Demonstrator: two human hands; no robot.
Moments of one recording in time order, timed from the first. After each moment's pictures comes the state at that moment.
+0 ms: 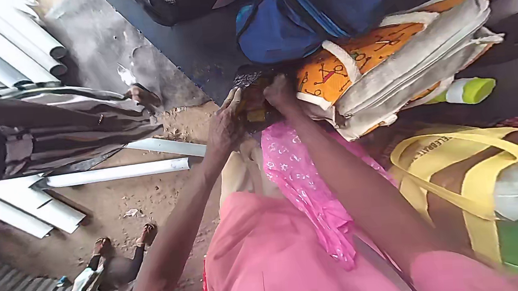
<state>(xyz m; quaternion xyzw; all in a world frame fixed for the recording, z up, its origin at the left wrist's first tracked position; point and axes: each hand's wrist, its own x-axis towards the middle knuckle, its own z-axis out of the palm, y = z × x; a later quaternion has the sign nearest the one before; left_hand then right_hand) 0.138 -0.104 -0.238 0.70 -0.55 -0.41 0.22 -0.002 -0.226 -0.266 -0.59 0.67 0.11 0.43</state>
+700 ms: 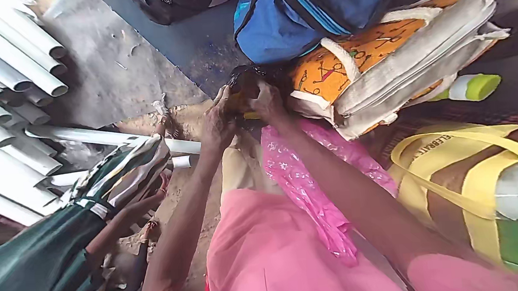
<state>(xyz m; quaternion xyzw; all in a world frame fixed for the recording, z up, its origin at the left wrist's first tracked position) 0.149 -0.109 -0.230 0.73 -0.48 -0.45 0.19 0.006 -0.193 -0.275 -0.67 0.61 0.05 0.42</state>
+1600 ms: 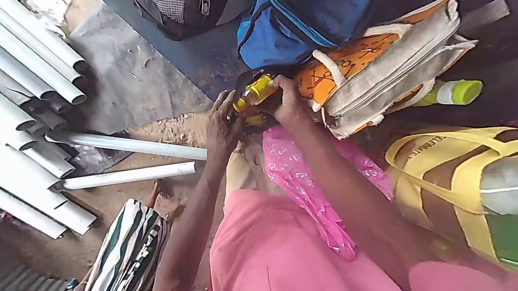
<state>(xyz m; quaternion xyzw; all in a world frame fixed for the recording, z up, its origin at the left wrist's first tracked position) 0.141 -0.104 -0.208 0.74 -0.47 -0.39 0.30 -0.004 -0.211 -0.245 -0.13 0.64 -0.28 0.70</state>
